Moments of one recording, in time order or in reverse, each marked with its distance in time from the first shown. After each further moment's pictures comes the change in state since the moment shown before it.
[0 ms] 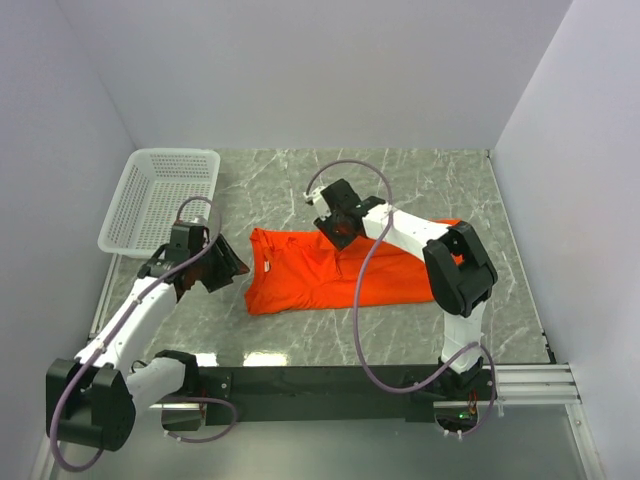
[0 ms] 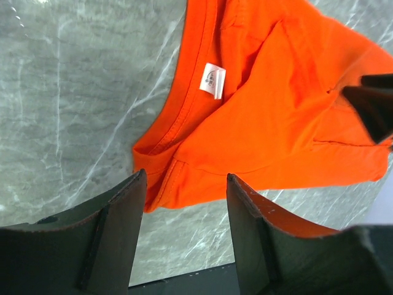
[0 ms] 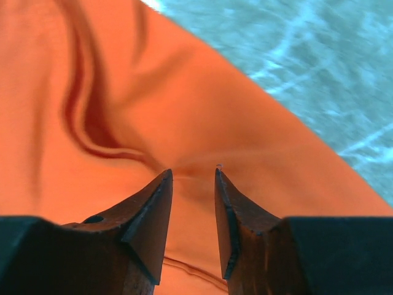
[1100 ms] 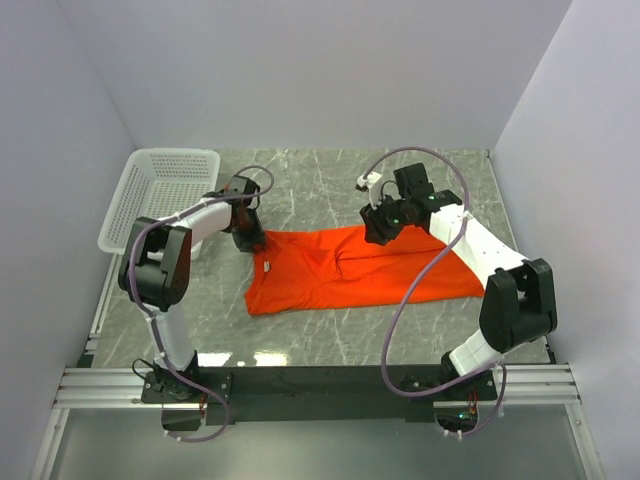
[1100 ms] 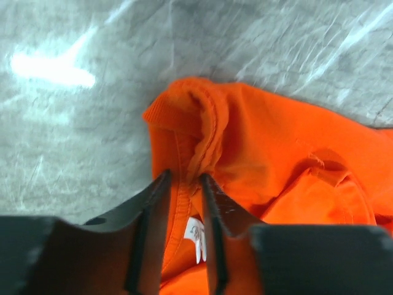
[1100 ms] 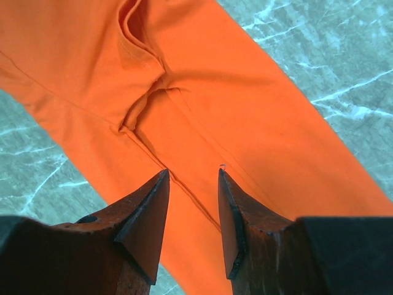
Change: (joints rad) left arm -0.112 0.855 0.571 -0.037 -0.161 0.119; right arm -0.317 -0.361 -0.172 -0.113 -0.502 -0.235
